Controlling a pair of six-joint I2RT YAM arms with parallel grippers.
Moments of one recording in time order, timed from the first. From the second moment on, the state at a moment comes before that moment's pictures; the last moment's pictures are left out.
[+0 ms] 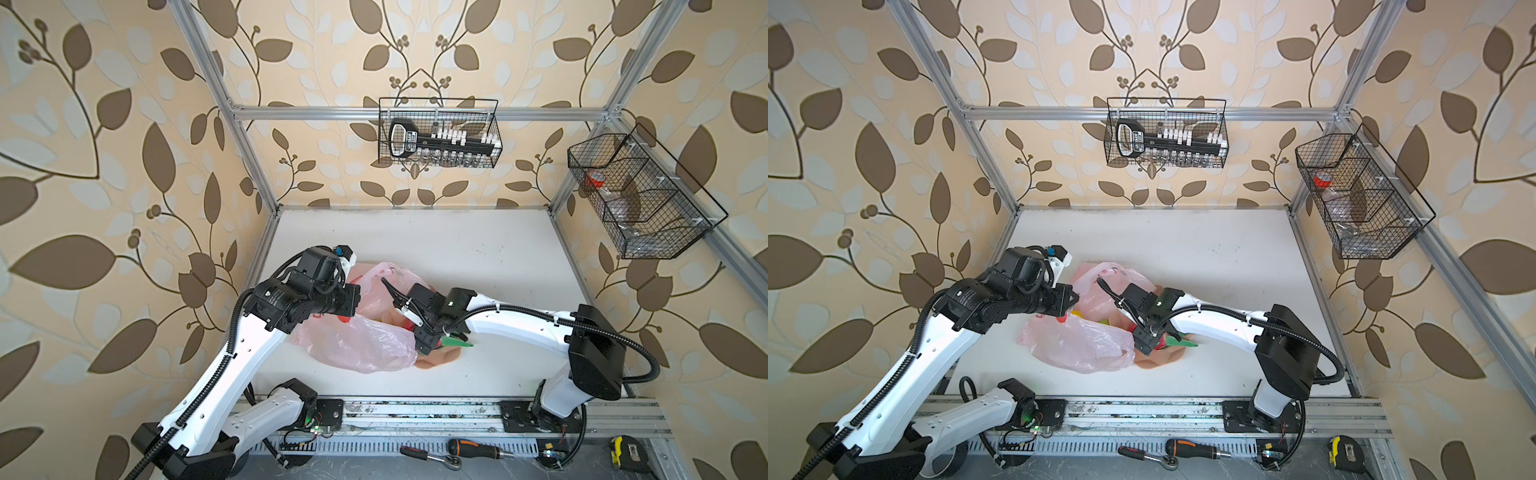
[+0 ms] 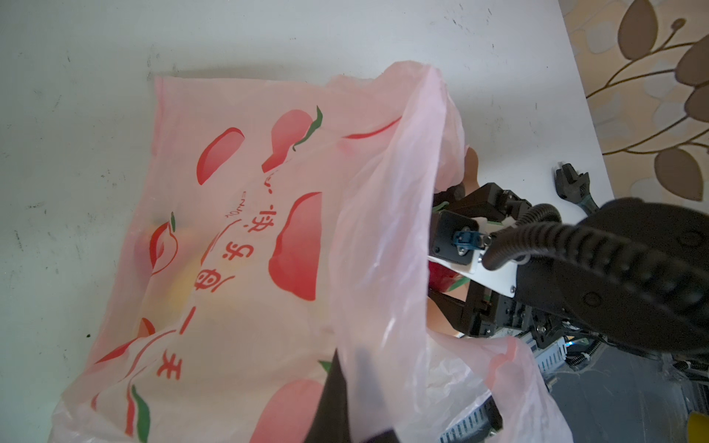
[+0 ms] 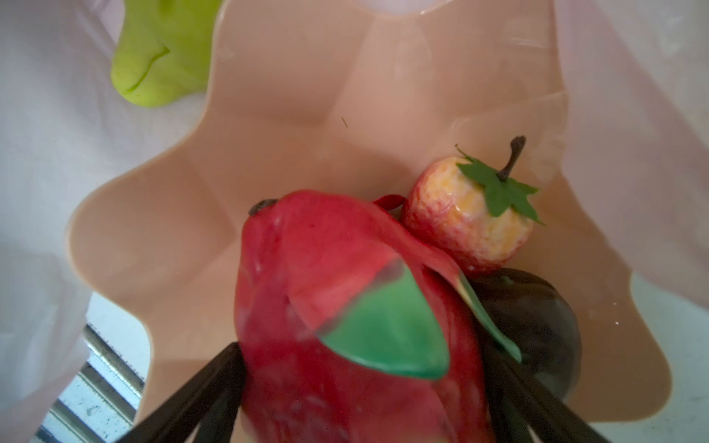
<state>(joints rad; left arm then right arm) -0.46 0.99 1.20 -1.11 0.19 -0.34 1.00 1.65 1.17 -0.79 0.14 0.00</state>
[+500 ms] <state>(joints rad) -0.46 0.99 1.20 -1.11 0.19 -0.34 1.00 1.63 1.11 -0.73 0.14 0.02</state>
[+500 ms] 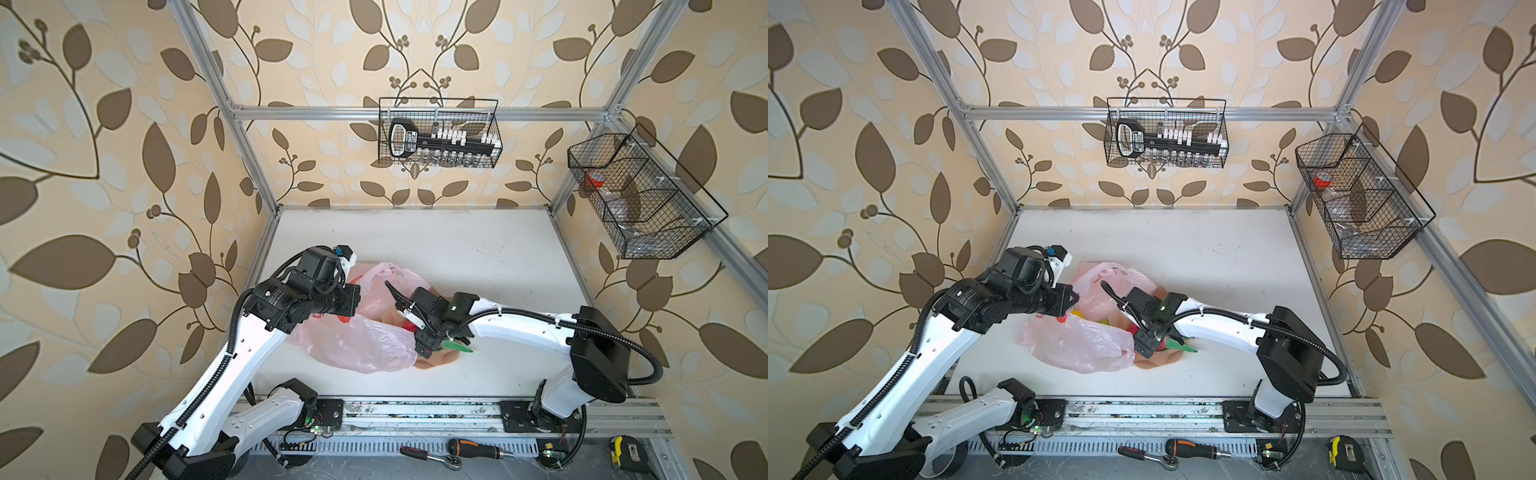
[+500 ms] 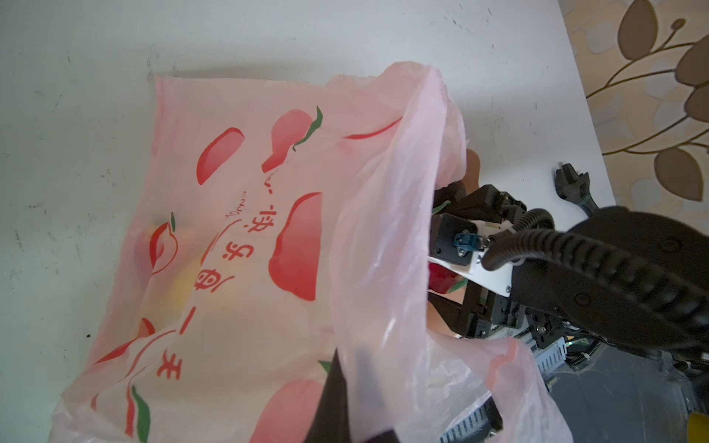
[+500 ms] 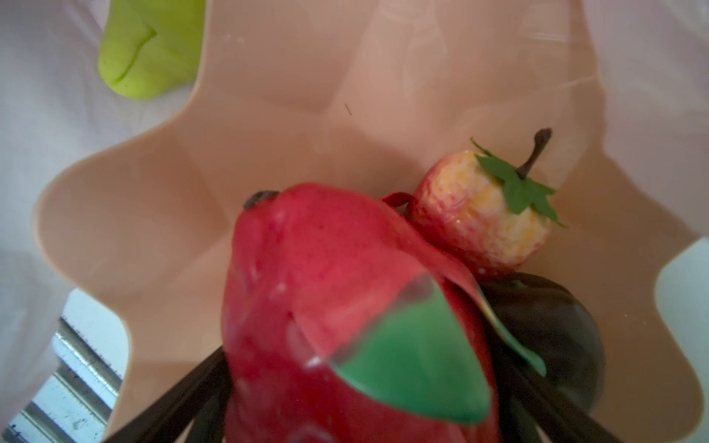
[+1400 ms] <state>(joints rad) -0.46 0.99 1.20 -1.11 0.19 -0.34 1.00 1.49 1.09 -0.76 0.16 0.09</state>
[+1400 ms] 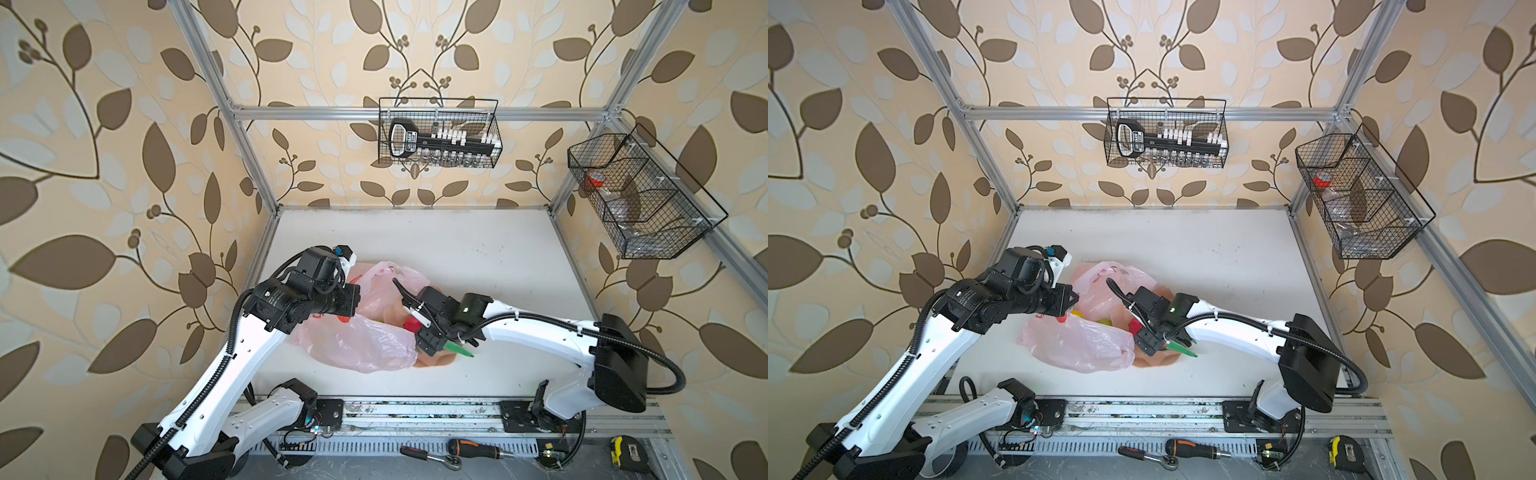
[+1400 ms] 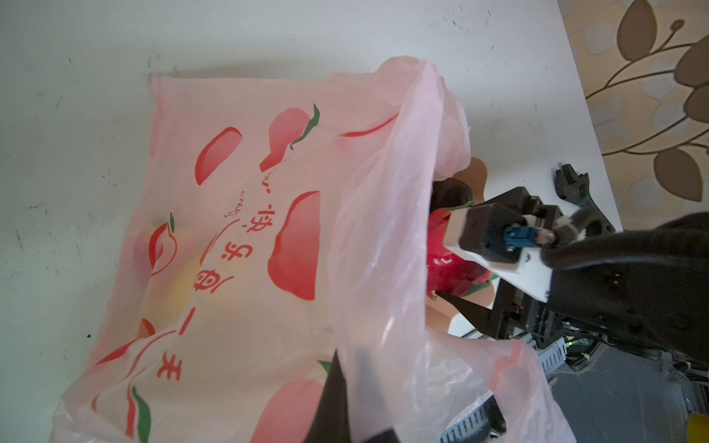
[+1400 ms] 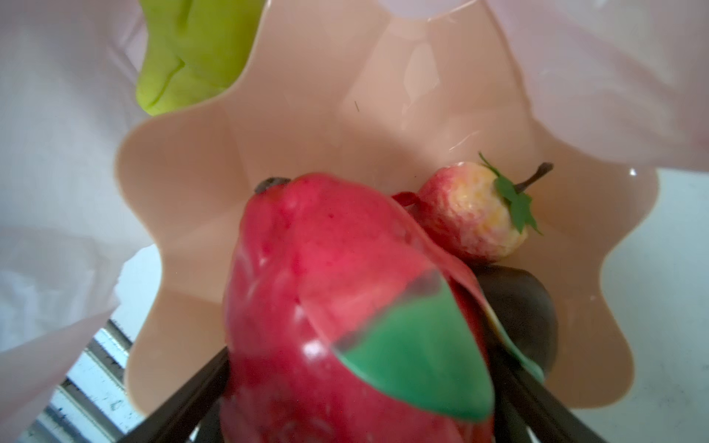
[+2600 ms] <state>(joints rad) -0.46 0.99 1.20 -1.11 0.21 -0.34 0.76 1.19 0.78 -0.20 -0.39 0.95</state>
